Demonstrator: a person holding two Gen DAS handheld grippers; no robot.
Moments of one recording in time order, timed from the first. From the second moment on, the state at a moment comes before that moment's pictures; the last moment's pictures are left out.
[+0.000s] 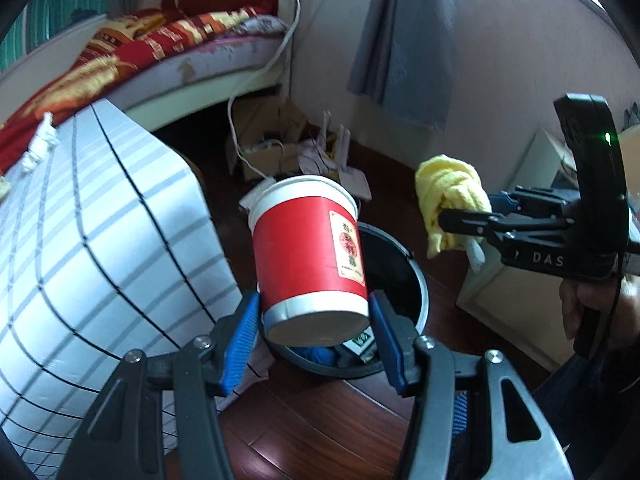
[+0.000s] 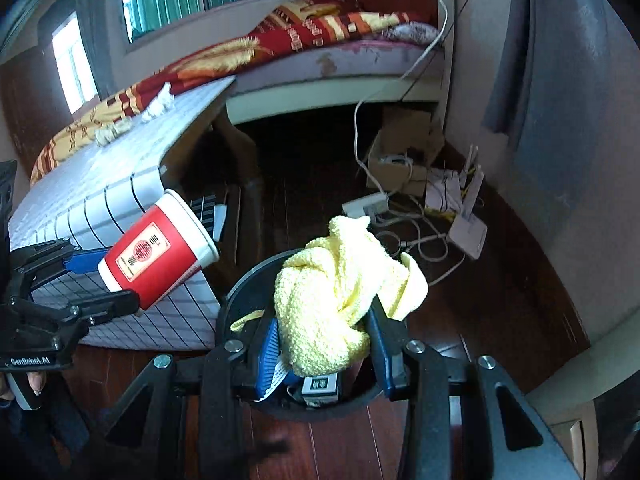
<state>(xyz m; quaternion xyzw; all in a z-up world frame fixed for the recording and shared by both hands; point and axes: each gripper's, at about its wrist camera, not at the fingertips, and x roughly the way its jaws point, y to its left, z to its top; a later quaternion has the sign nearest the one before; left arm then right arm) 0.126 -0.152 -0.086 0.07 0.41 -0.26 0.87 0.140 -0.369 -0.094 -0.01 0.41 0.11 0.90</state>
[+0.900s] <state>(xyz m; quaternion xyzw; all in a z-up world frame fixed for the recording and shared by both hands) 0.144 -0.147 -0.148 0.07 0.48 -0.18 0.86 0.173 -0.363 -0.183 -0.11 0.50 0.08 0.86</state>
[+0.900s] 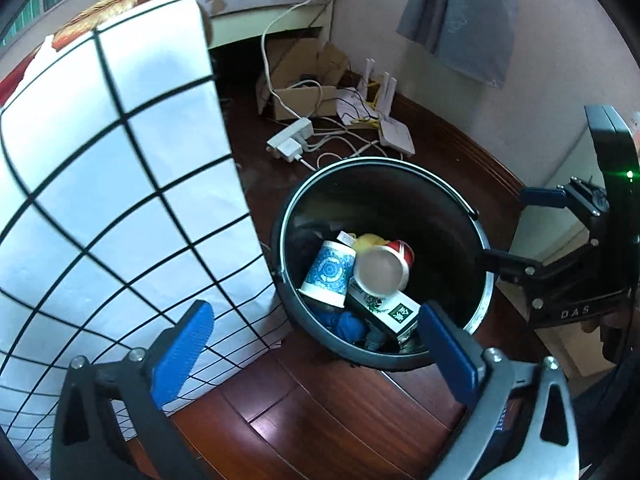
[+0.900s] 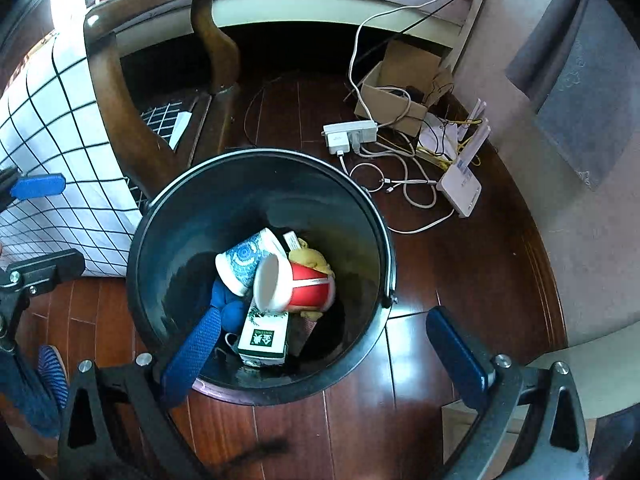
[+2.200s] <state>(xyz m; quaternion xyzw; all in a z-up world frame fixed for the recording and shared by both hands) 0.112 -0.111 -0.106 0.06 0.43 -0.15 0.89 0.139 -0.325 -0.120 -0.13 0.43 0.11 0.89</state>
